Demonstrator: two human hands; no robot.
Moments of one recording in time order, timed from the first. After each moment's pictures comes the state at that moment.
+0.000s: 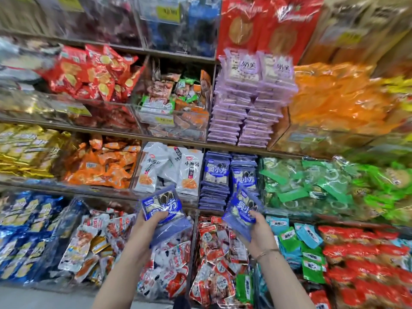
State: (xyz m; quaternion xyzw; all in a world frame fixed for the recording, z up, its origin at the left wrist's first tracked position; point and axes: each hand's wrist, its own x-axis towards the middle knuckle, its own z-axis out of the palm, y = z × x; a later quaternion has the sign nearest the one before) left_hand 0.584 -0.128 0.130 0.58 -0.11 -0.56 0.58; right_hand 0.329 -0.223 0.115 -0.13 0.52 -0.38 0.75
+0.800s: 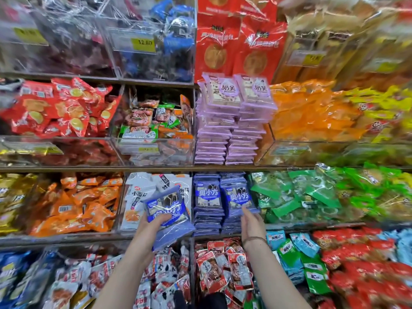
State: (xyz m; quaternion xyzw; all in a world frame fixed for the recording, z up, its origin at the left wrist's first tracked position) left_hand 0.605 -0.208 0.146 0.57 -0.18 -0.59 0.53; right_hand 0.363 -0.288 0.103 -0.14 0.61 -0.53 0.56
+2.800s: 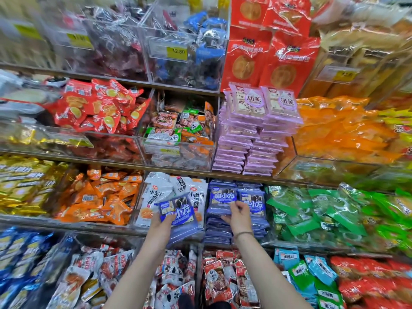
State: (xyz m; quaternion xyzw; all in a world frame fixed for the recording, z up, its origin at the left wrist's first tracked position) left_hand 0.599 -0.207 0.155 0.64 -0.18 -0.51 0.54; right_hand 0.427 -0.304 0.136 -0.38 0.62 -0.41 0.55
